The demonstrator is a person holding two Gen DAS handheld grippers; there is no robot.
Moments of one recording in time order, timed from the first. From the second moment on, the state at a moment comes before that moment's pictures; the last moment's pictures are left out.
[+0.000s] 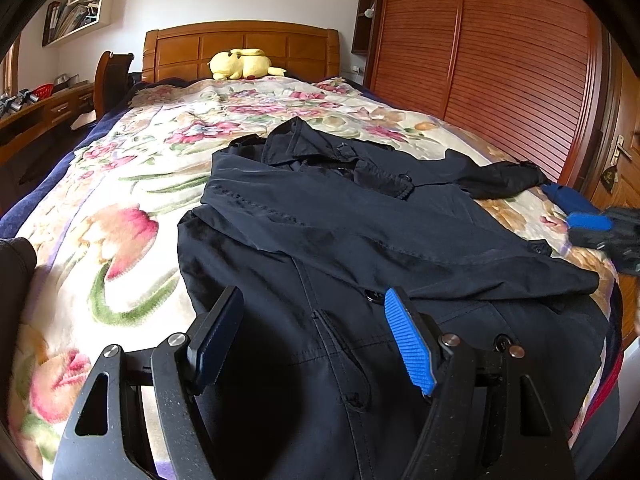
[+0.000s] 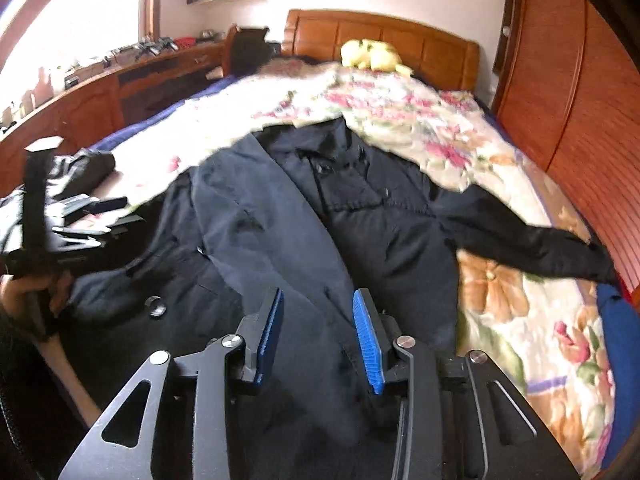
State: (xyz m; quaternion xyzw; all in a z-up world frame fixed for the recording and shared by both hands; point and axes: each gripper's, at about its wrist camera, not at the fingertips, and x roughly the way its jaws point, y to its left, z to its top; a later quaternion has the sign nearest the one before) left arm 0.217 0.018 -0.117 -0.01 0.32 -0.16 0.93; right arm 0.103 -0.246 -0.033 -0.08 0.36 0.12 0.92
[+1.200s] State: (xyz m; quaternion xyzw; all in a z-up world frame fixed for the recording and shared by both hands) left arm 0.197 -0.033 -0.115 0.03 0.32 -0.21 0.92; right arm 0.088 -0.311 -0.108 -0.01 0.46 0.07 0.88
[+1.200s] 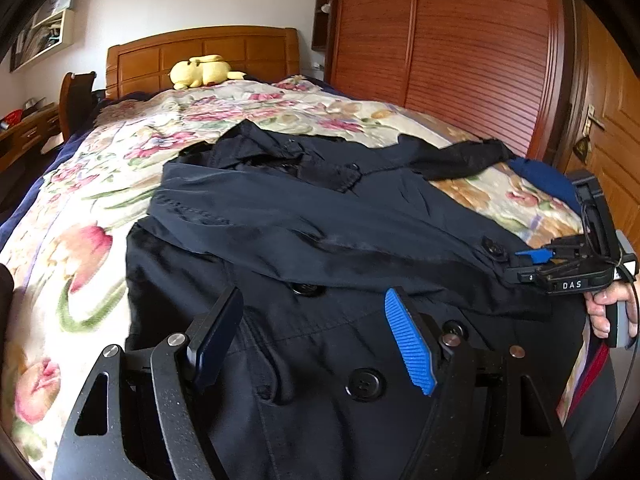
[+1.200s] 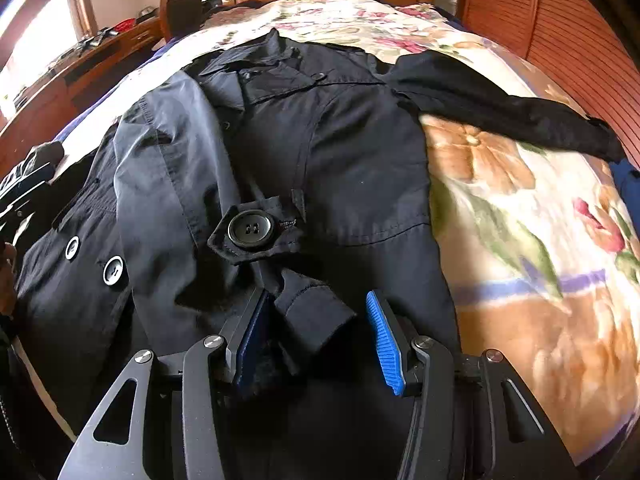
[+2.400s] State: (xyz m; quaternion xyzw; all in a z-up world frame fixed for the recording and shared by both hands) left arm 0.221 -0.028 -0.131 -0.01 0.34 -0.13 0.93; right arm 0.213 -0.533 -0.077 0.02 0.39 -0.10 0.92
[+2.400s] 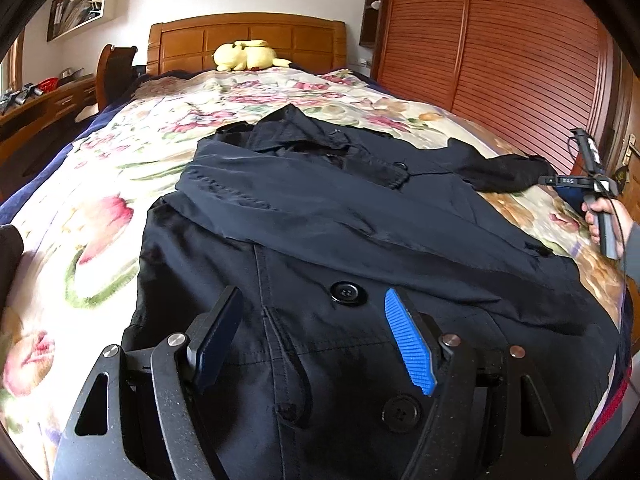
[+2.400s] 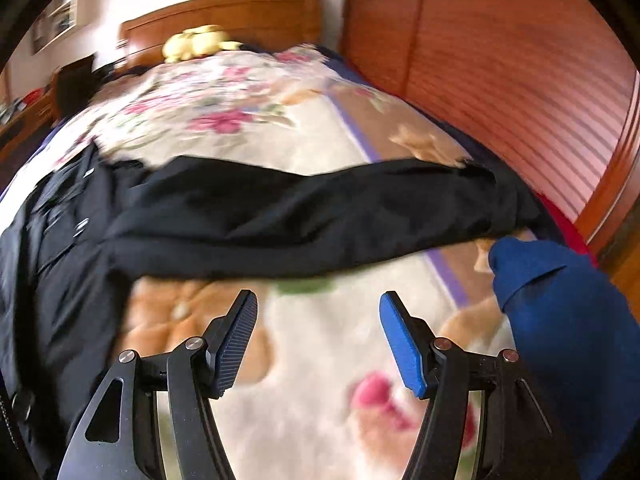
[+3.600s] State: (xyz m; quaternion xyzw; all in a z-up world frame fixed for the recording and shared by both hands) left arm 0.234 -0.034 -0.148 0.00 0.37 -0.13 0.92; right arm 0.256 -0.574 -0.139 0.13 0.33 -0.12 0.93
